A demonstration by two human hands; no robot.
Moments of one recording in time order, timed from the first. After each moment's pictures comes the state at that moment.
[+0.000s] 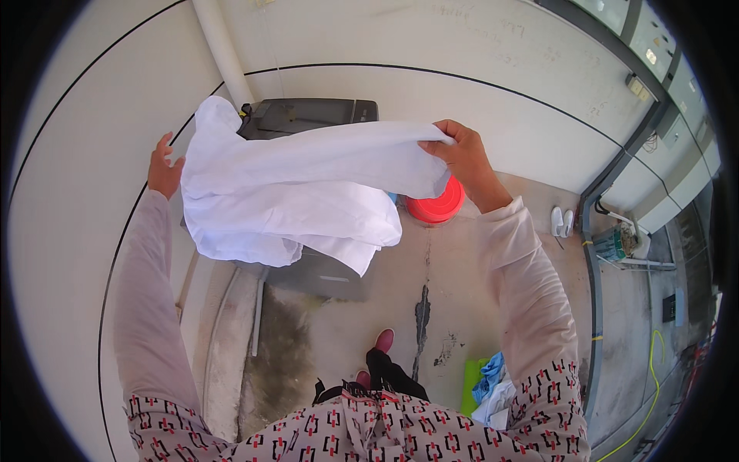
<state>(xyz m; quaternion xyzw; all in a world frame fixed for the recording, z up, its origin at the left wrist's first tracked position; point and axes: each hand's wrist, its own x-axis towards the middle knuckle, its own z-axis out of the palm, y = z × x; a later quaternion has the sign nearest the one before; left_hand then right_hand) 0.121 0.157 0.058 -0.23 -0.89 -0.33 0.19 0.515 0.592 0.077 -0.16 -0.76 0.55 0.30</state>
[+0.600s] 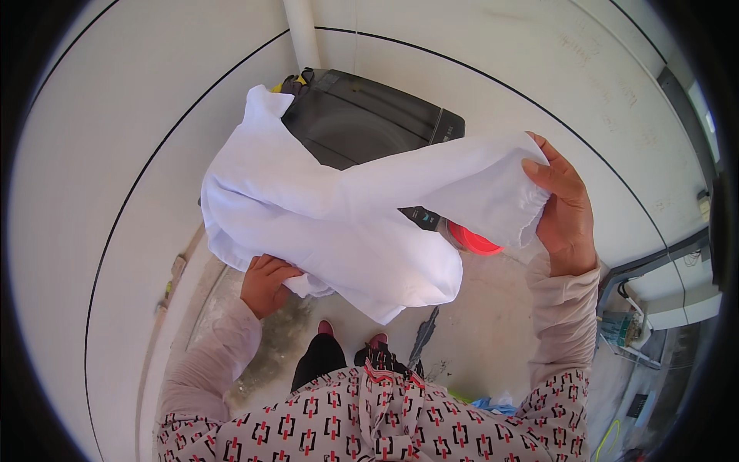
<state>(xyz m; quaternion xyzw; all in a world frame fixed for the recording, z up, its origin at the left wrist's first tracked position) 0.293 0.171 -0.077 -0.42 -0.86 -0.27 0.09 0.385 0.587 0.143 -0.09 -0.55 0.82 0.14</state>
